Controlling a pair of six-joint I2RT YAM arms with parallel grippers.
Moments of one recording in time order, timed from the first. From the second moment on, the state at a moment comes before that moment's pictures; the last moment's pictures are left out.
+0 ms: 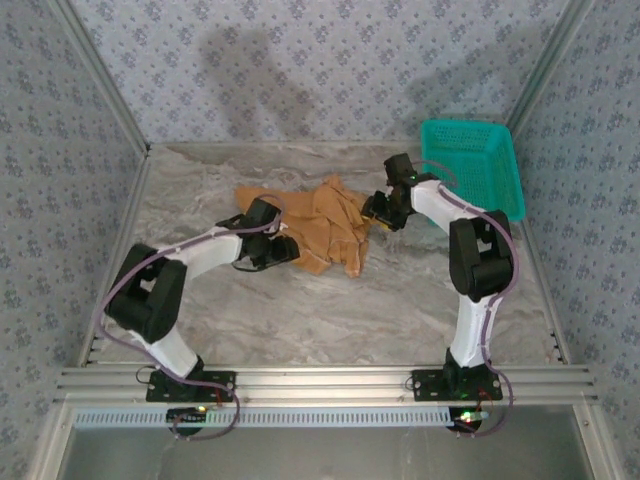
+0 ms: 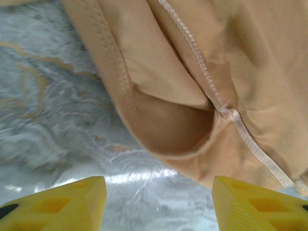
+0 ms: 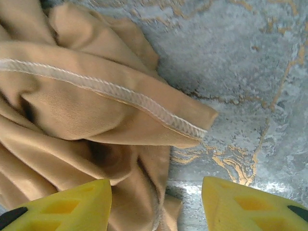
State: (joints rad) left arm -0.52 1.70 0.98 -0.40 0.21 -0.72; right arm 0.28 1.96 1.43 -0.65 -0.24 0.66
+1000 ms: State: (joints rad) left arm -0.50 1.85 1.14 -0.54 0.16 -0.76; right arm 0.50 1.82 1.12 -0.51 -0.24 0.73
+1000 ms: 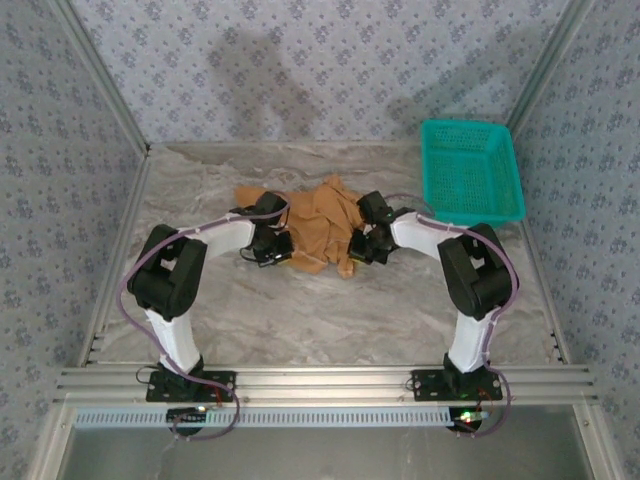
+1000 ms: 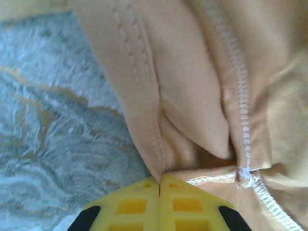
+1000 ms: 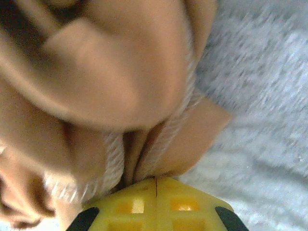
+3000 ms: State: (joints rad) left arm -0.31 1.53 1.27 -0.76 0.05 -0.59; right arm 0.36 1.76 1.49 -0.74 -0.27 0.63
